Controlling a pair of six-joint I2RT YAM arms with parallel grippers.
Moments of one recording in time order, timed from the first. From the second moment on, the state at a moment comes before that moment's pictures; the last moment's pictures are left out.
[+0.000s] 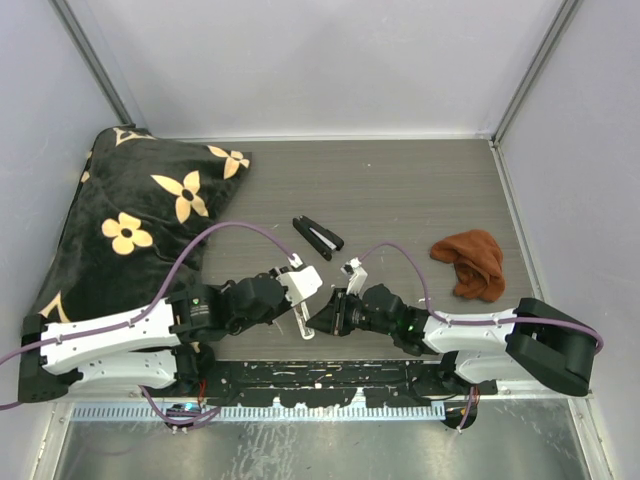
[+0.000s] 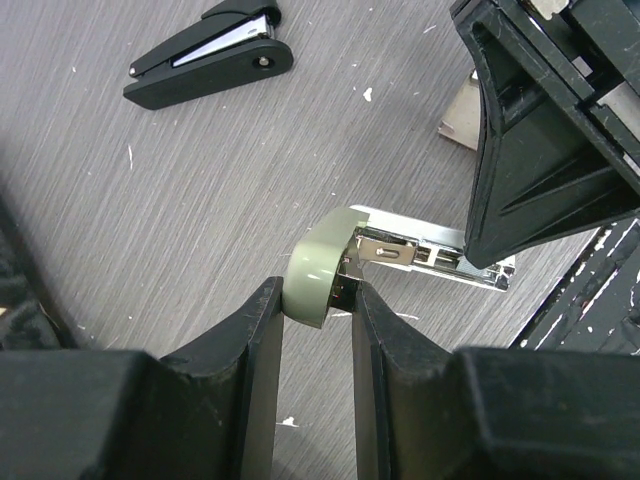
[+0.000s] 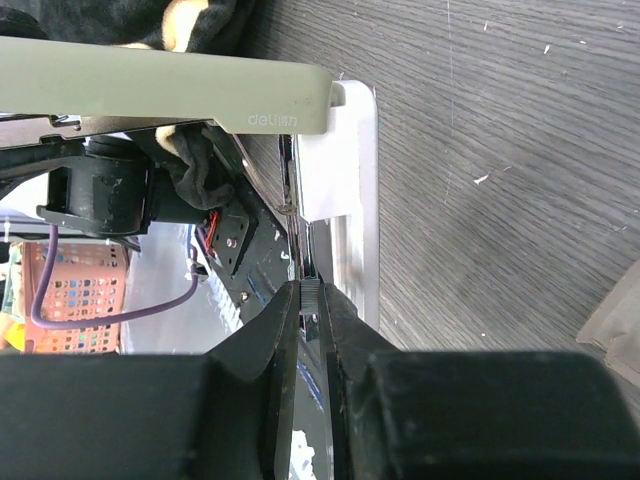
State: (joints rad) left arm -1.27 0.98 0.87 -0.58 -0.42 0.06; right arm 1.07 1.20 0.26 0.60 -0.12 0.98
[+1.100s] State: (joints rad) left arm -1.27 0.92 0.80 -0.51 -0.36 0.12; right arm 1.08 1.23 0.24 0.77 -0.21 0.93
